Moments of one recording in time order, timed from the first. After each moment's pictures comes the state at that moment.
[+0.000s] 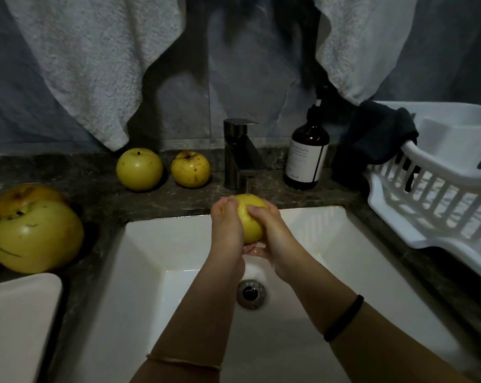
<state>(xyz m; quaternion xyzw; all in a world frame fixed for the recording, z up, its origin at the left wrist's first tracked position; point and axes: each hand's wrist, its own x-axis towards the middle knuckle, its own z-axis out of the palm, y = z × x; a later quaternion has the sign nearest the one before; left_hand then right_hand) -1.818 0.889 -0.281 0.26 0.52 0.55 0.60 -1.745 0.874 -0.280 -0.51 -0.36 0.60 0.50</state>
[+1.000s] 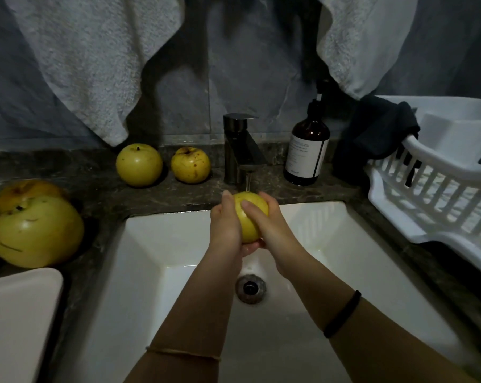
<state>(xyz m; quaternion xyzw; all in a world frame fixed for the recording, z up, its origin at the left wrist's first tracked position) -1.821 0.884 -0.276 0.23 0.54 0.51 0.63 -1.745 0.868 -0.278 -0.54 -0.46 0.51 0.49</state>
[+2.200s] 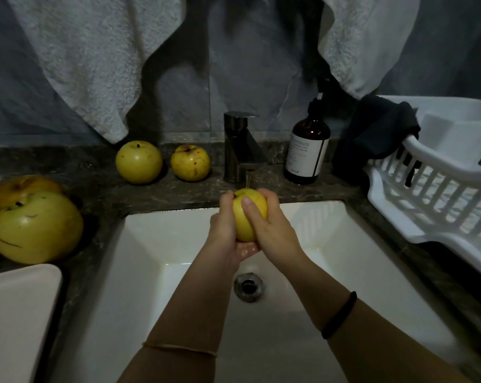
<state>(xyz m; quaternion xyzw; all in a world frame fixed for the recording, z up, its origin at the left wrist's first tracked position) -1.828 0.881 -0.280 0.19 0.49 0.47 0.70 -1.742 0.866 -0.288 -0.61 -0.58 0.33 0.43</state>
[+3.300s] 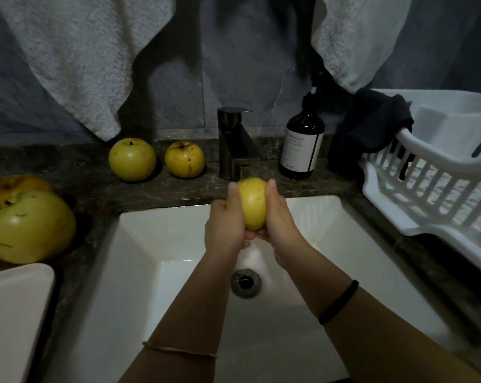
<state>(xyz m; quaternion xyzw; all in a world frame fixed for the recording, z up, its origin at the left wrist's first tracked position) -1.821 0.874 -0.279 0.43 0.62 0.45 0.49 -1.736 0.874 -0.279 -0.57 -0.39 0.50 0.52</state>
